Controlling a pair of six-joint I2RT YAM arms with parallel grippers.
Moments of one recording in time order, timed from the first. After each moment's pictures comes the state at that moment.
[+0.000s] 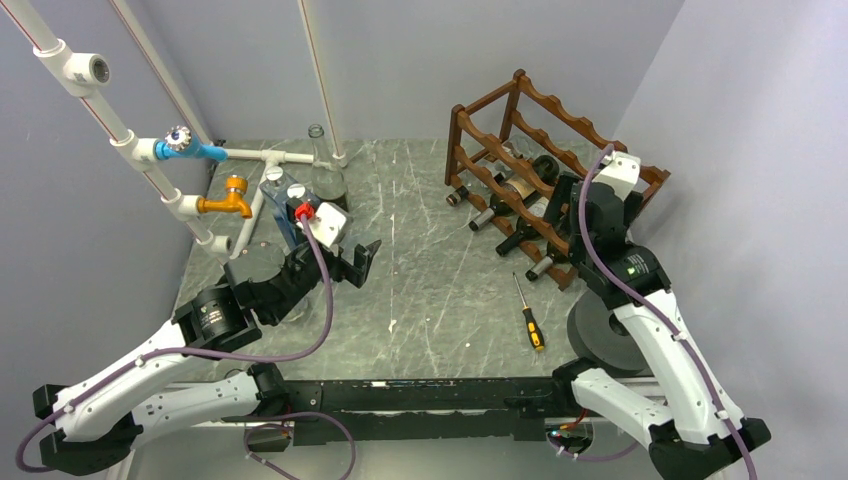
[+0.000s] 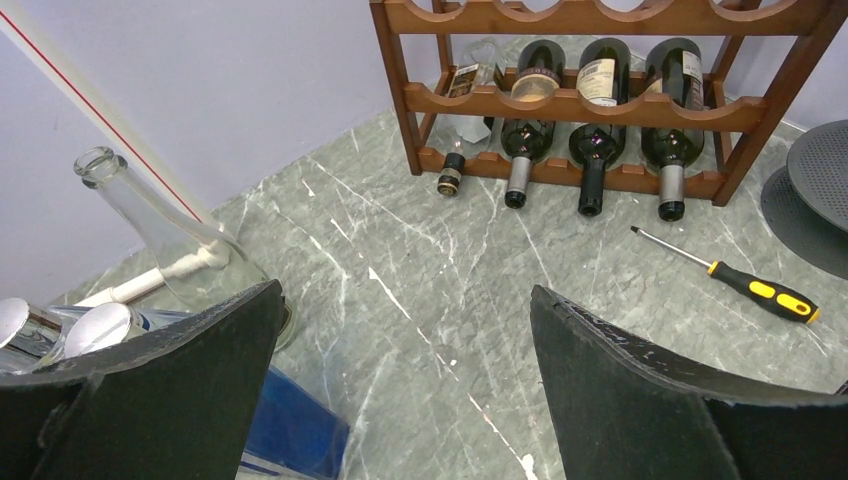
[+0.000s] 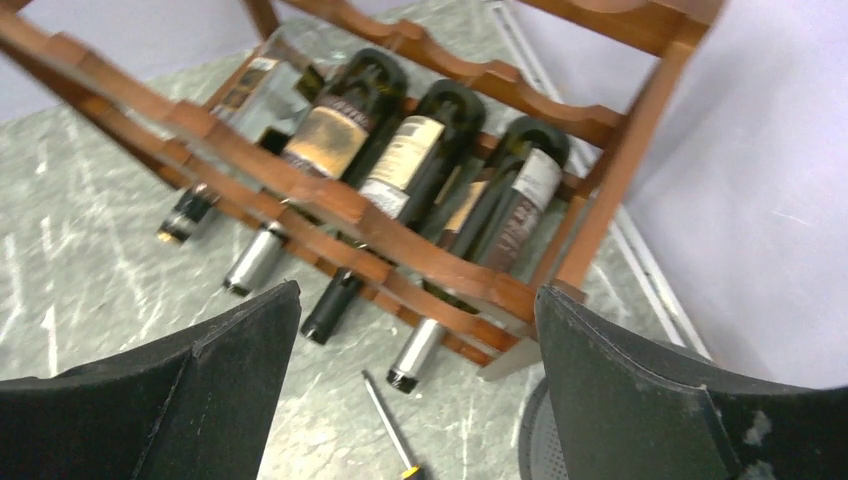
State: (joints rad) left arm -1.03 0.75 1.03 -0.33 -0.43 0.11; right arm 0.40 0.91 1.16 -0.68 0.75 0.34
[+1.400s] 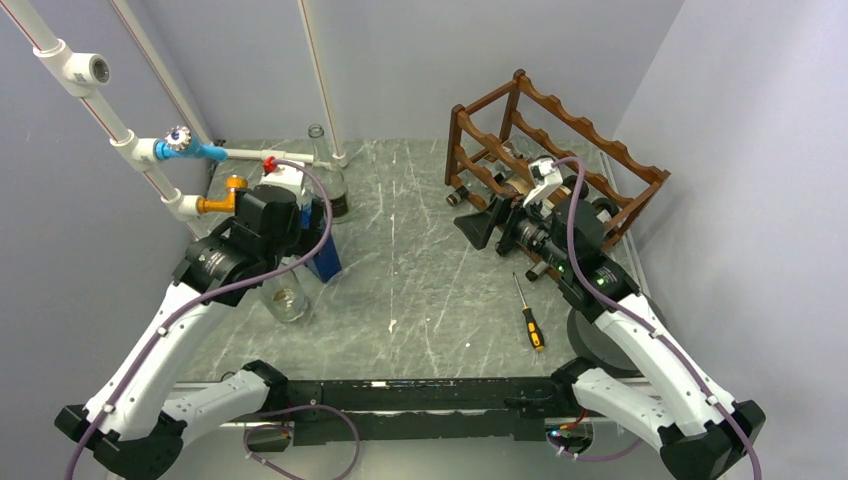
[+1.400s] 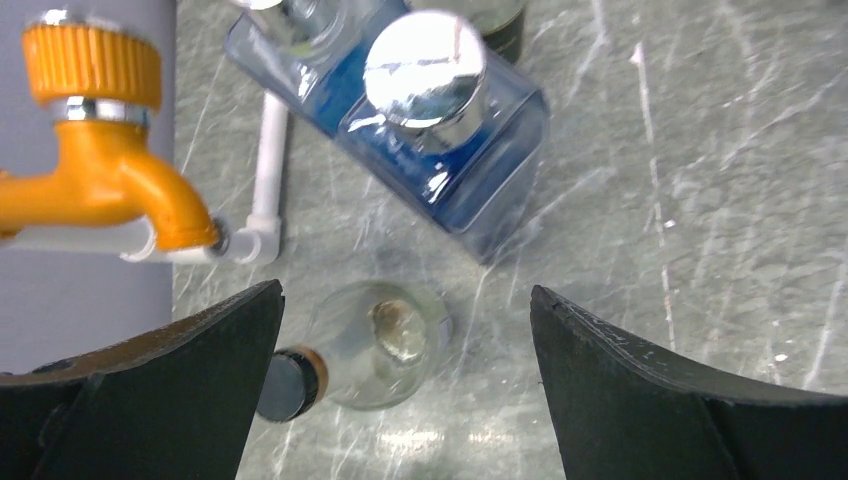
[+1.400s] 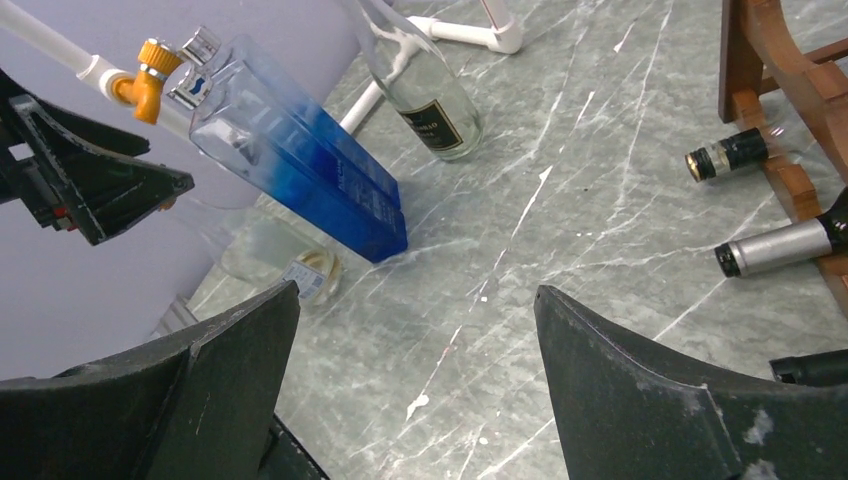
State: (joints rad) left arm -0.55 0.97 1.27 -0.97 -0.52 -0.18; right arm 0.51 0.88 0.91 -0.17 -0.20 0.49
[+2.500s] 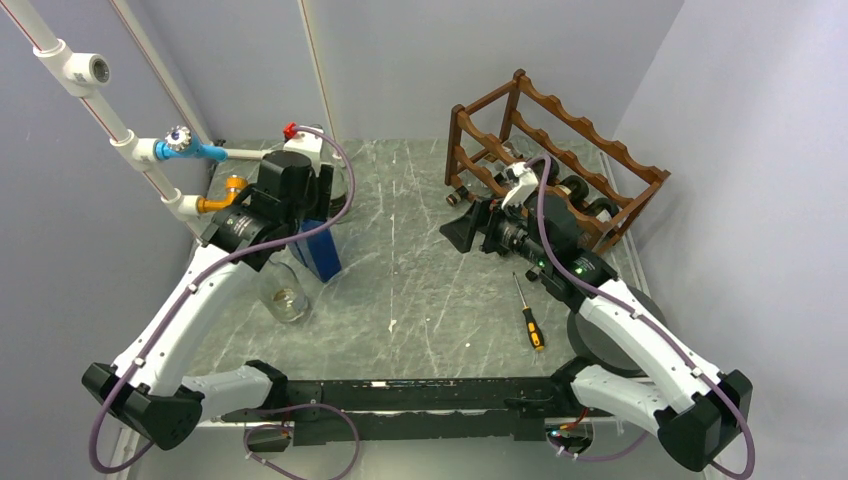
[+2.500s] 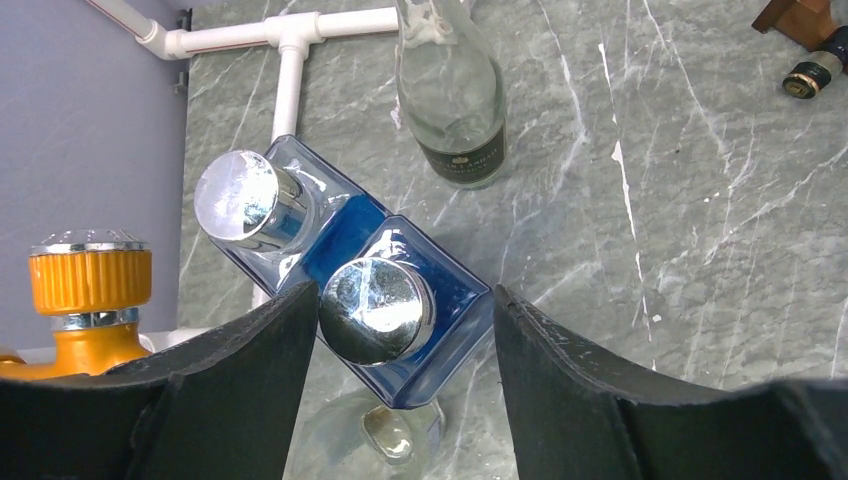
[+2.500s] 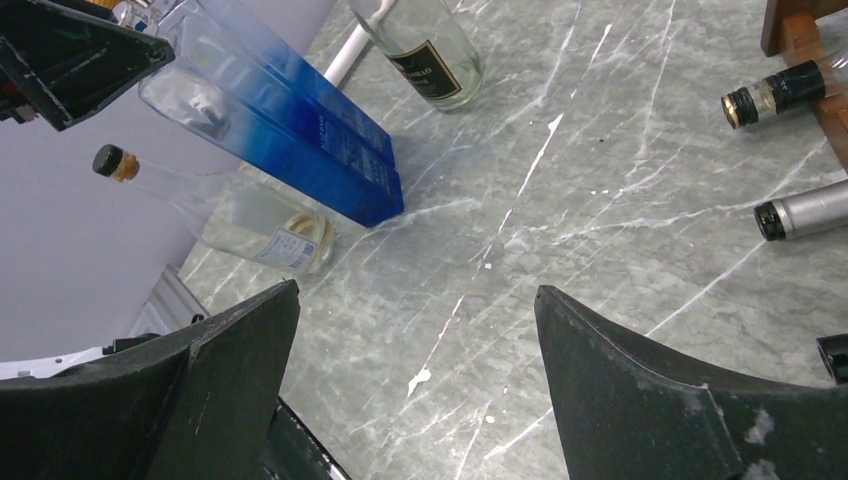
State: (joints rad) left arm -0.50 1.16 1.37 -0.74 -0.48 -0.07; right arm 0.57 0.99 0.90 -0.16 -0.18 0.51
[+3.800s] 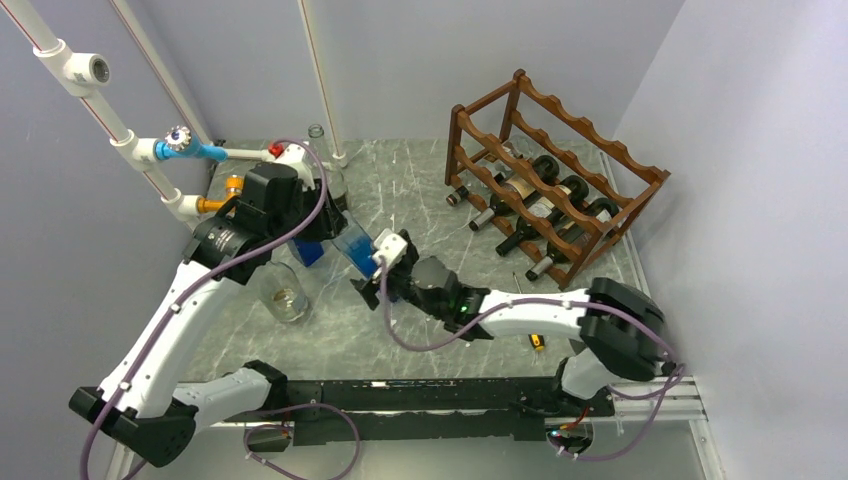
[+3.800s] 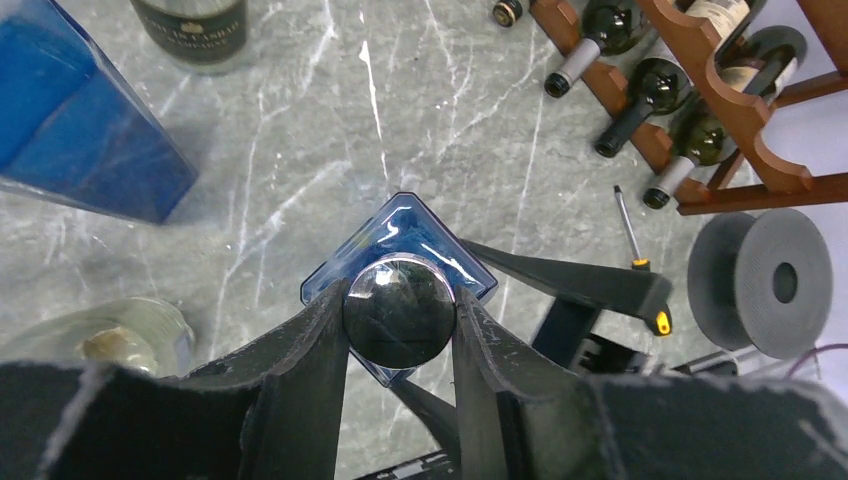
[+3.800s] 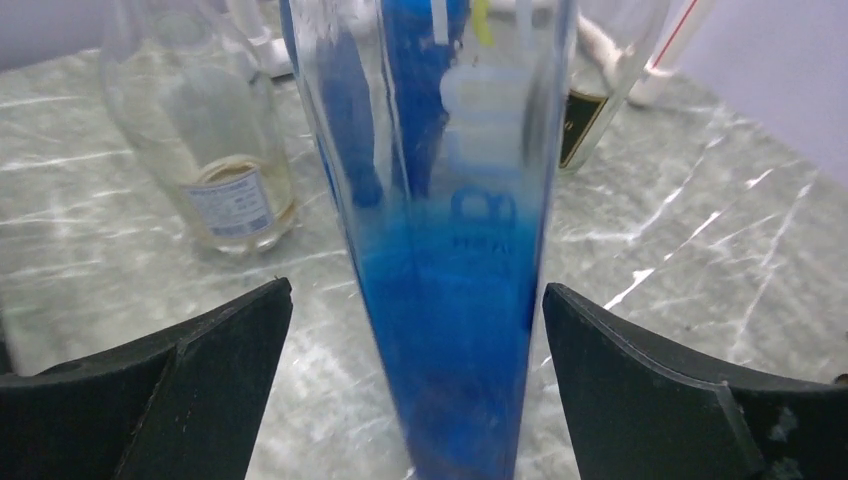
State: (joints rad) left arm -0.48 1.09 1.36 -0.85 -0.04 -0.48; right arm 1.13 1.50 0.80 0.58 0.19 -0.03
